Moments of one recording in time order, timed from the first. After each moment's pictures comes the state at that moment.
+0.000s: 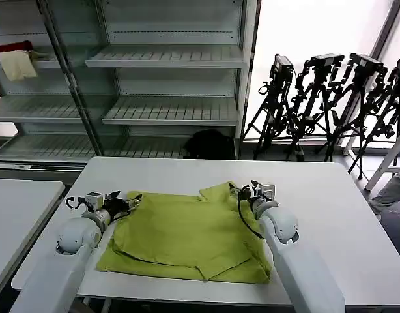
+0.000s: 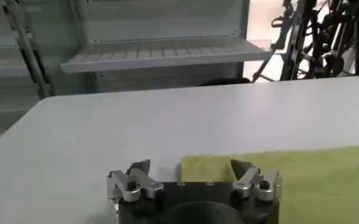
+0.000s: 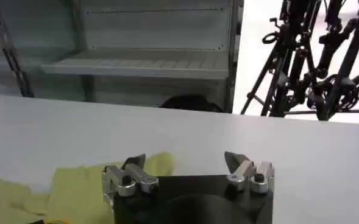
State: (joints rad) left arm 0.84 -1.05 -0.36 -1.52 -0.49 0.58 0.06; right arm -0.73 1.31 0.19 1.53 0.42 -0.59 0.13
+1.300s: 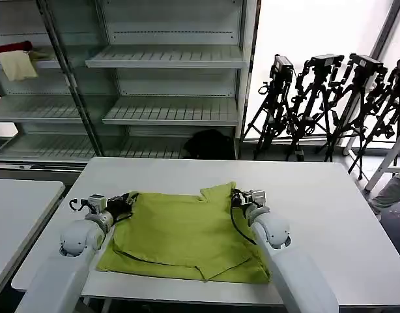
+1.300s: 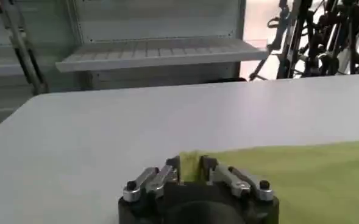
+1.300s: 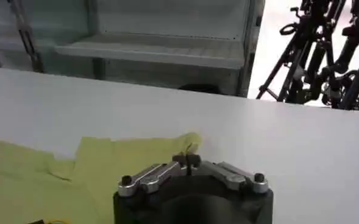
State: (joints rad) left arm 0.86 -1.07 -0.36 -1.53 -0.48 0.58 0.08; right arm -0.75 1.31 0.16 1.55 0.39 -0.59 0.12
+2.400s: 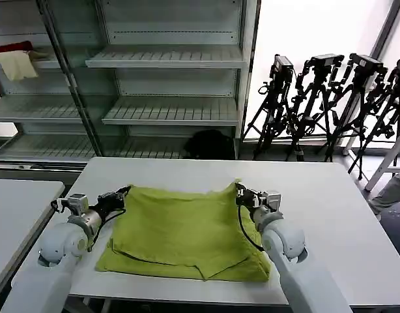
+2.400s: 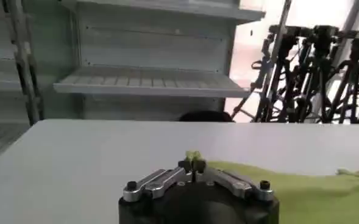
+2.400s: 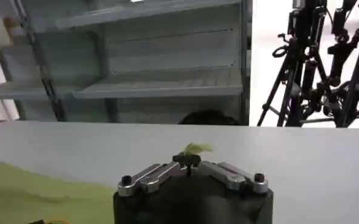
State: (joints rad) left arm 1.01 -1.02 -0.50 -1.78 -0.64 0.58 0.08; right arm -0.95 1.24 0.23 1.89 0.56 -0.59 0.19
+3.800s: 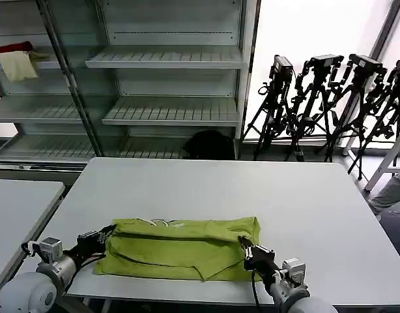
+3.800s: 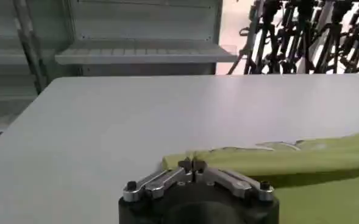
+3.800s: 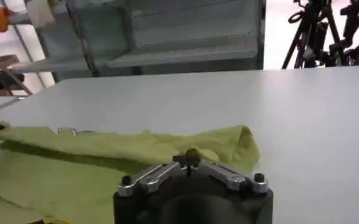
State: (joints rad) left arm 1.41 -0.98 -0.73 -1.98 -0.59 0.58 0.20; right arm -1.47 1.21 0.36 2.24 0.45 -0.58 0.07
